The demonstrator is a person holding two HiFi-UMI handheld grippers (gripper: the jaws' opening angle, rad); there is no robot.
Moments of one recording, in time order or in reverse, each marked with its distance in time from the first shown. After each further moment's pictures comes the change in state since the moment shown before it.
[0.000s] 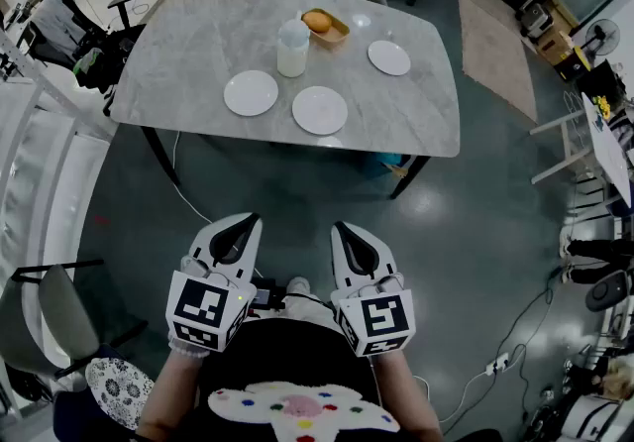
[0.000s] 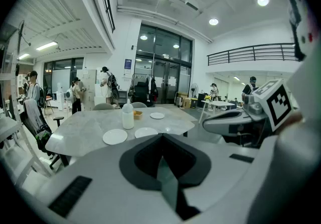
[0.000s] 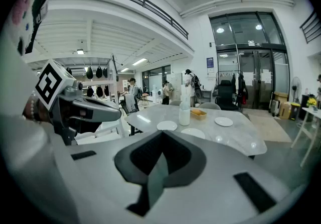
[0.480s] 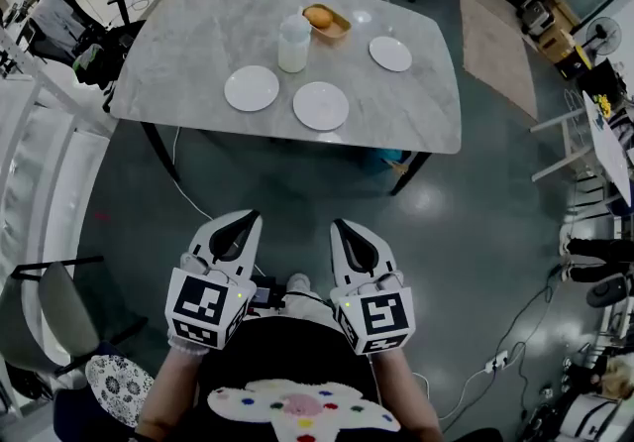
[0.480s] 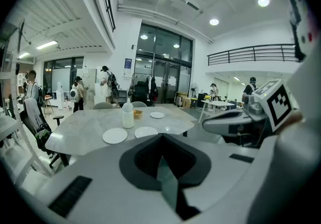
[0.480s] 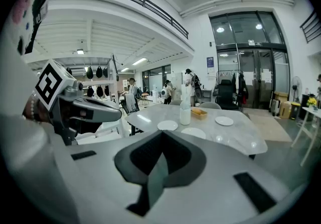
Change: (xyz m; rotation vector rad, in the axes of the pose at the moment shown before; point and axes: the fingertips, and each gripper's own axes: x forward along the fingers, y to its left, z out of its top) left arm -0.001 0.002 -0.003 -0.004 0.004 -0.004; right arm 0.002 0.004 -0.005 0.012 0.007 0.002
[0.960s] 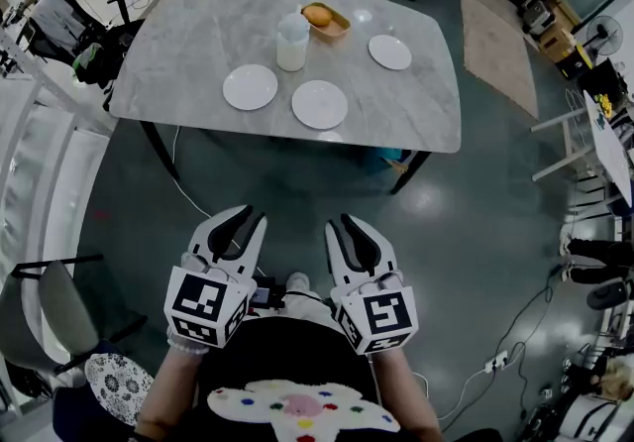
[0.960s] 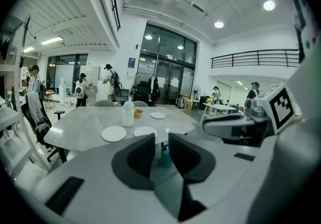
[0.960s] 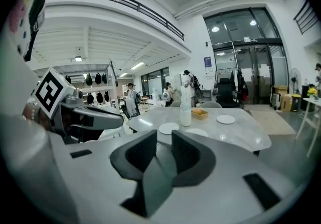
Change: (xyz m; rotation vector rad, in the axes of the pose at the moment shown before) left arm 0.006 -0.002 -0.002 -0.055 -0.010 0.011; right arm -0.001 -0.004 0.004 0.057 -0.036 0.011
